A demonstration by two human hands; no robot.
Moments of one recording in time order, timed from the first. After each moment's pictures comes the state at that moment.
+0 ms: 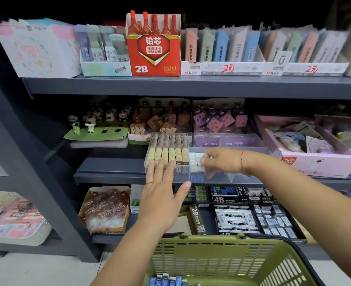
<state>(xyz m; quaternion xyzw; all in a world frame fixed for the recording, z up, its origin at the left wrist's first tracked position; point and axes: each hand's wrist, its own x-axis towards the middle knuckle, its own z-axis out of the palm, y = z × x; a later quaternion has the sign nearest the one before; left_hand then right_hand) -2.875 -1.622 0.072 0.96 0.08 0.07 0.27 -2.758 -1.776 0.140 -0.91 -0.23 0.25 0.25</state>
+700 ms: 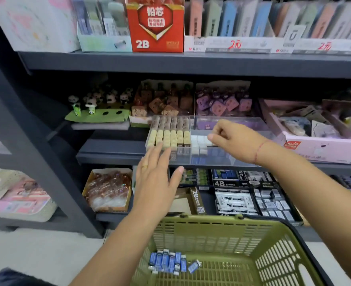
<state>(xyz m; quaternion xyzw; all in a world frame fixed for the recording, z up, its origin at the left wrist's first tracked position) -2.891 -1.616 0.060 0.95 0.06 0.19 0.25 -2.782 -1.792 0.149 -0.94 -0.26 0.03 0.21</state>
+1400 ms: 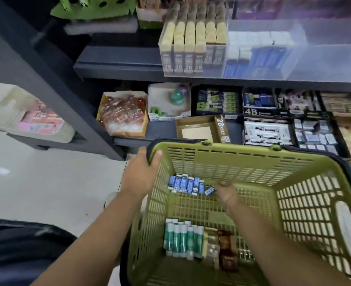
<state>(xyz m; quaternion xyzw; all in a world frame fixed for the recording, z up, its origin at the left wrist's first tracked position) -2.962 -1.567 -0.085 0.90 0.30 -0.02 0.32 -2.891 -1.788 -0.278 -0.74 0.29 0.34 0.50</state>
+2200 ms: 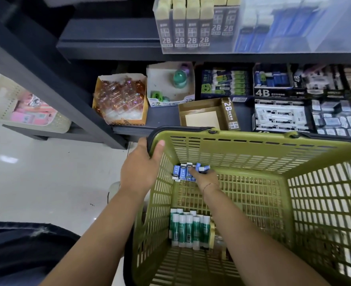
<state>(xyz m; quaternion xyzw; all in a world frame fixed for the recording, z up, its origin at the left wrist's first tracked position) -2.961 -1.568 -0.085 0.90 0.32 -0.02 0.31 -2.913 -1.708 -0.230 -0.72 0.29 0.33 0.53</state>
